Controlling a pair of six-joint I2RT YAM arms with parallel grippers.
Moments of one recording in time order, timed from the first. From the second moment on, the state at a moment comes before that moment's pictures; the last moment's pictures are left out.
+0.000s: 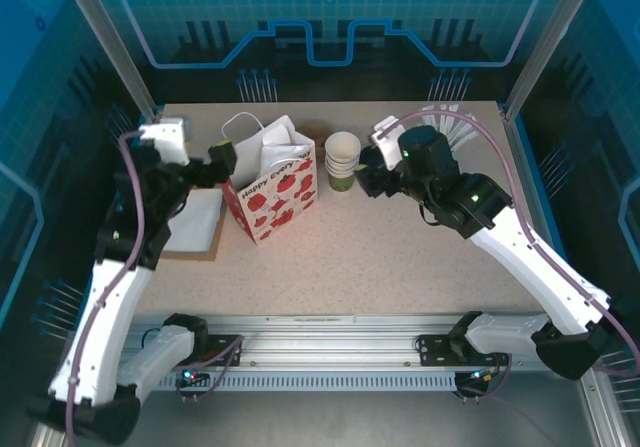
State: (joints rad) left arm -0.10 0.84 1.05 -0.43 0.01 -0.22; right arm 0.67 1.19 1.38 -0.74 0.30 -0.07
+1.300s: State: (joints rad) left arm 0.02 1.52 0.31 0.85 0.03 -0.12; right arm 0.12 1.37 0.41 0.54 0.23 -0.02
